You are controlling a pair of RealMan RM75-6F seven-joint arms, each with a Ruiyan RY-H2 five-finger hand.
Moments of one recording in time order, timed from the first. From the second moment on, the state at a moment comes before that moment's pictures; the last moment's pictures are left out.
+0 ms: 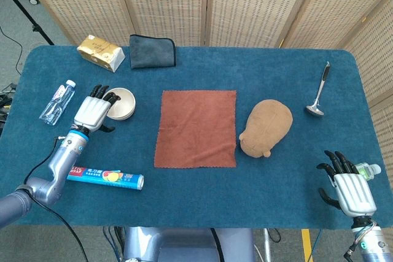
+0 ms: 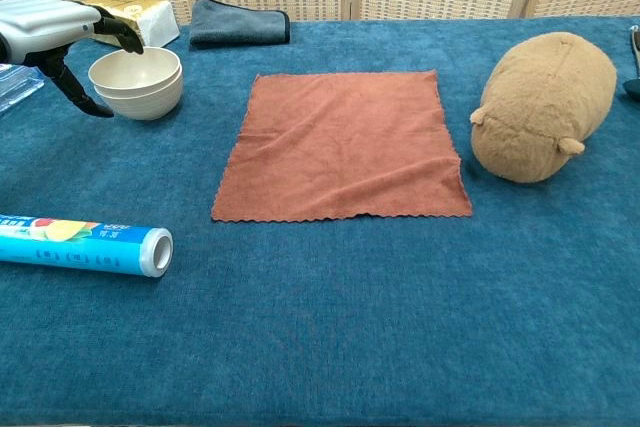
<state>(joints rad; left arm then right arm) -0.74 -1.47 -0.18 -1.12 1.22 0.85 0.20 0.11 -1.11 0.02 -1.70 -1.48 1.37 -0.13</state>
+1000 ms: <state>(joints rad) -0.75 -1.51 -0.18 -1.11 1.21 0.88 0.21 0.11 -1.11 0.02 -1.69 -1.47 1.37 -0.13</state>
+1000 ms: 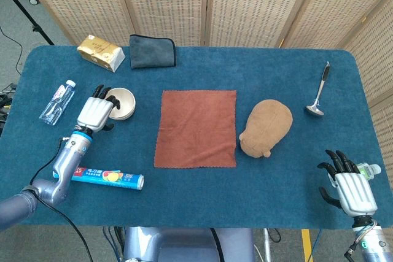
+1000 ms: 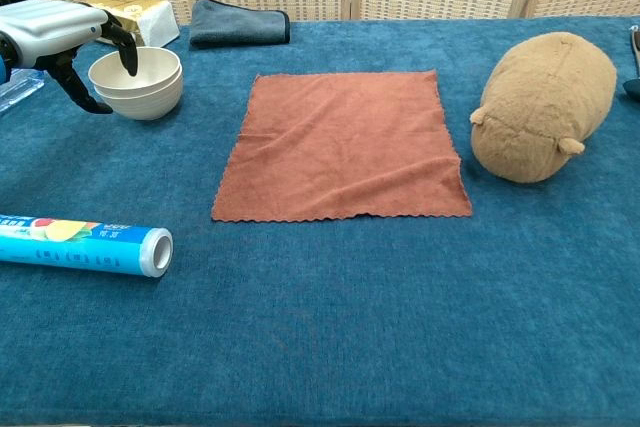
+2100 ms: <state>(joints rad) -0.75 -1.56 -0.17 -1.03 1.21 0.89 0.19 0.11 -1.11 0.02 -1.69 -1.47 1.37 -0.13</state>
